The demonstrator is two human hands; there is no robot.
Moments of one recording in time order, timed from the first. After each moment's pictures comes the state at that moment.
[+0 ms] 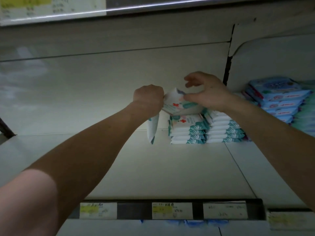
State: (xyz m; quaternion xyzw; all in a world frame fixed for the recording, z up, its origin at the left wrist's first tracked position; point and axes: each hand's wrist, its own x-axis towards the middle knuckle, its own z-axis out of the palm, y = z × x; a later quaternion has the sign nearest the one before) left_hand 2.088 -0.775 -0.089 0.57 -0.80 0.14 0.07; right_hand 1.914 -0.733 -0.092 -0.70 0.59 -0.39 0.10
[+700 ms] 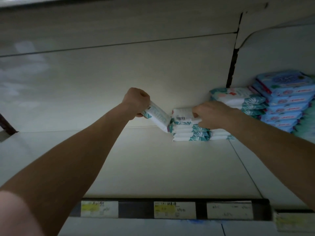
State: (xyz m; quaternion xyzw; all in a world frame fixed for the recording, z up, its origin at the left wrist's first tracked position) left_hand 2.122 -0.794 -0.111 0.64 -0.64 -0.27 0.31; right_hand 1.907 -0.747 -0.147 -0.77 0.64 0.07 -0.07
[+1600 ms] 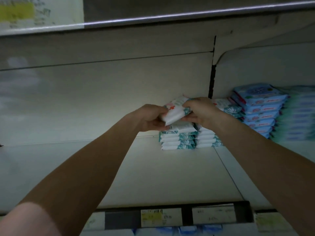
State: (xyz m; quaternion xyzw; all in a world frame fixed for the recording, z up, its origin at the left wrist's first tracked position) left_hand 2.067 -0.775 -0.115 0.51 -0.56 -0.59 0.28; right_hand 1.910 -0.731 -0.118 -0.39 0.54 -0.58 0.47
